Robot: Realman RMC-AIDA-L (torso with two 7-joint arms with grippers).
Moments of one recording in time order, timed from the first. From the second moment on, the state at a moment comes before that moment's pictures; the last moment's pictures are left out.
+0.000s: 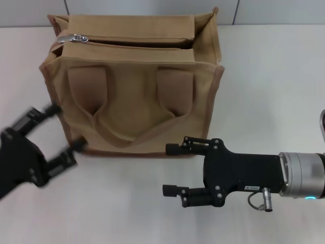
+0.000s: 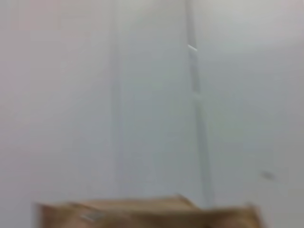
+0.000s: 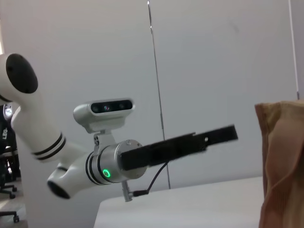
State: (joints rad) left arm -0.26 -2.07 0.17 0.27 1.99 1.95 -0.59; right arm 0.54 2.09 -1.17 -0.23 -1.52 -1.64 0.79
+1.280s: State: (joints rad) left arm -0.44 -2.07 0.08 0.24 1.93 1.59 -0.72; right arm 0.52 2.09 -1.17 -0.15 -1.50 -1.63 0.75
